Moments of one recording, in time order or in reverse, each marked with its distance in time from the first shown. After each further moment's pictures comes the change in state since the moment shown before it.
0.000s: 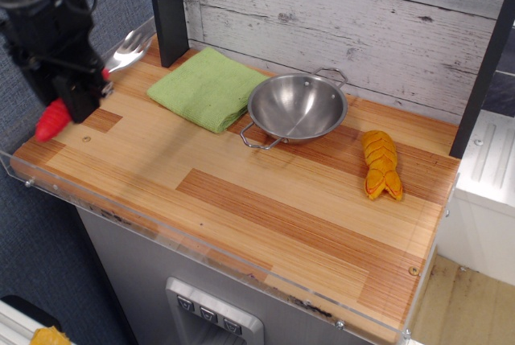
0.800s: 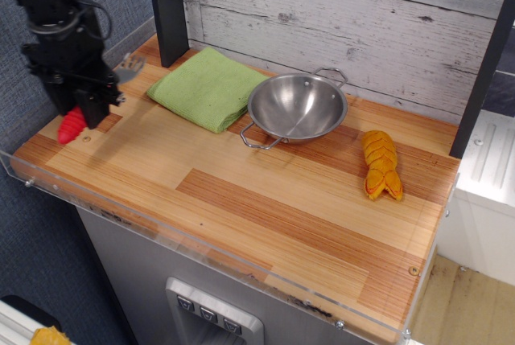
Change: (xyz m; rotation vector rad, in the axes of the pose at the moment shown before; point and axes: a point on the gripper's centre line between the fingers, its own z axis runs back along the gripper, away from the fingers) arm 0.034 0.029 -0.063 0.000 0.052 0.048
